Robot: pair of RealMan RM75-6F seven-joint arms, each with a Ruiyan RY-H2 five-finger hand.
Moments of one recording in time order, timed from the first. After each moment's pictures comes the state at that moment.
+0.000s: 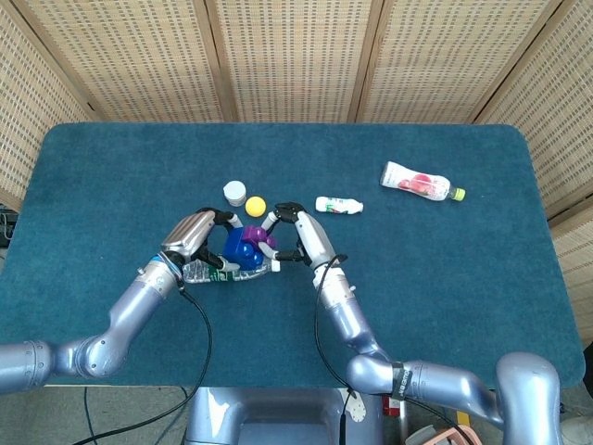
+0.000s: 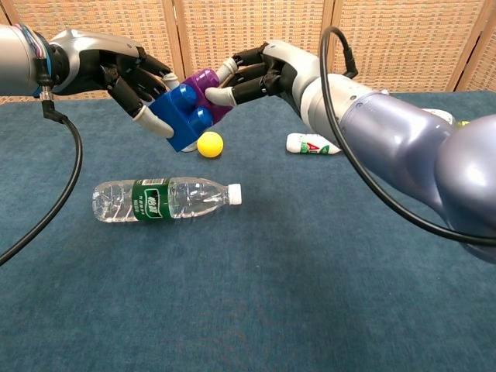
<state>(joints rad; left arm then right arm) -0.99 -1.24 -0.23 -1.82 0.54 0.88 0.12 0.88 -1.85 0.52 -1.45 -0.92 1.00 0.14</state>
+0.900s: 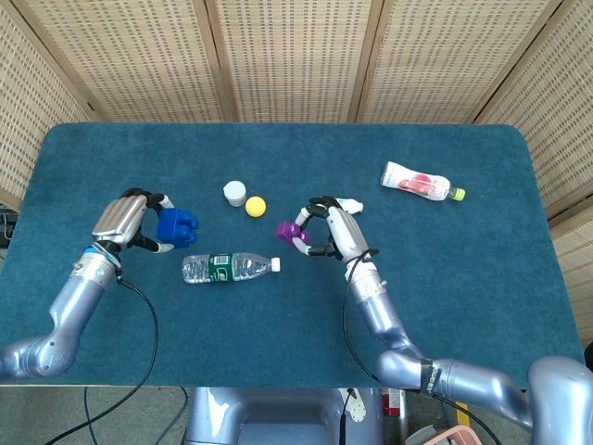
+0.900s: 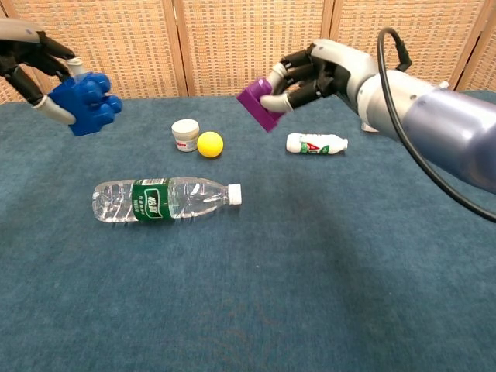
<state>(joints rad) -0.84 -1.11 -0.15 -1.71 0.72 0.94 0.15 0.81 -1.72 0.43 -1.45 -0.98 1.00 0.08</state>
